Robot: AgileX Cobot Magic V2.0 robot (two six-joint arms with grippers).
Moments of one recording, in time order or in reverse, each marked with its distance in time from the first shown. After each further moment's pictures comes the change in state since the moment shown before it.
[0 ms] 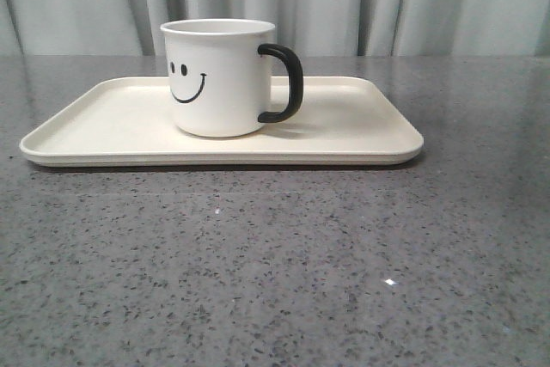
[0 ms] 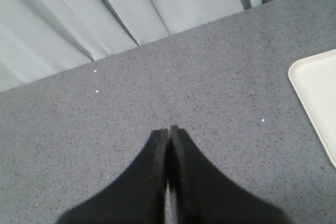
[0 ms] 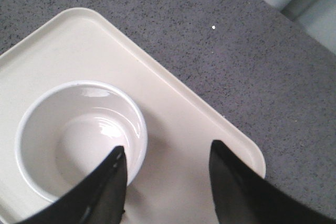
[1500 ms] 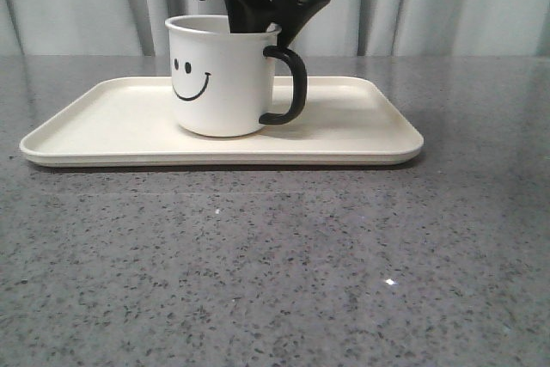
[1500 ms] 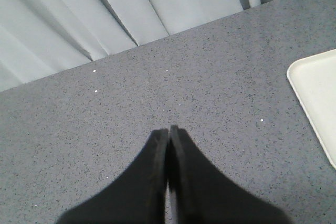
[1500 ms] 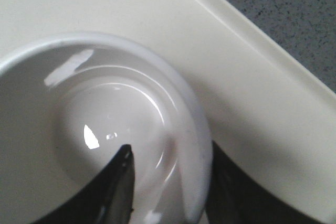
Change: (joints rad) left arm 0.000 0.000 0.000 -0.002 0.000 0.000; right arm 0.000 0.203 -0.005 0.094 0.032 0.000
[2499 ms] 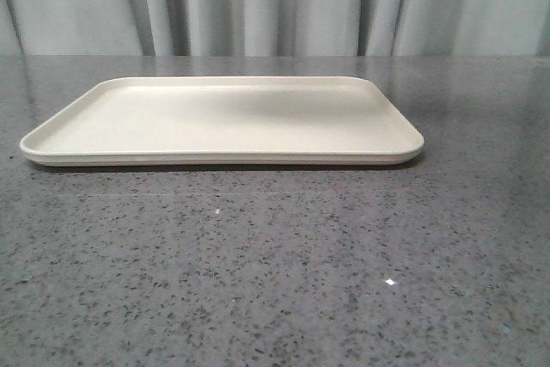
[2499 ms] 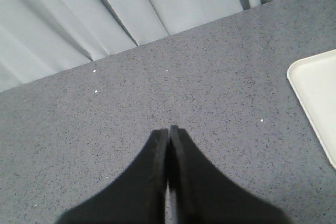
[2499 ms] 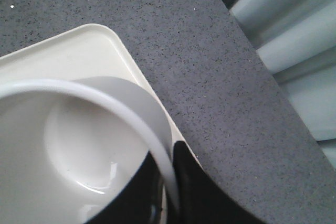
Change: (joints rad) left arm 0.000 0.000 0.000 0.000 -0.002 0.000; right arm 0.004 -0.027 -0.457 -0.023 0.266 -0.370
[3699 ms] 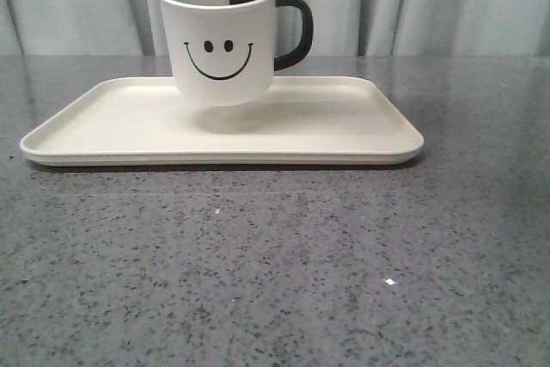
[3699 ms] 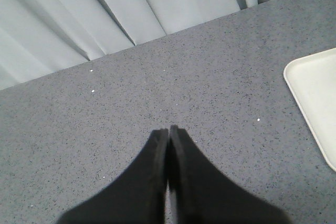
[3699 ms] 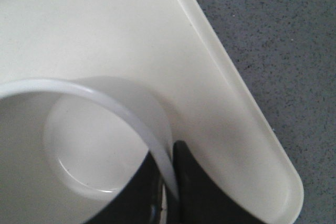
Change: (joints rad) left arm 0.000 0.000 0.000 -0.010 0.000 0.000; right arm 0.000 0.195 -0.005 0.023 0.085 0.056
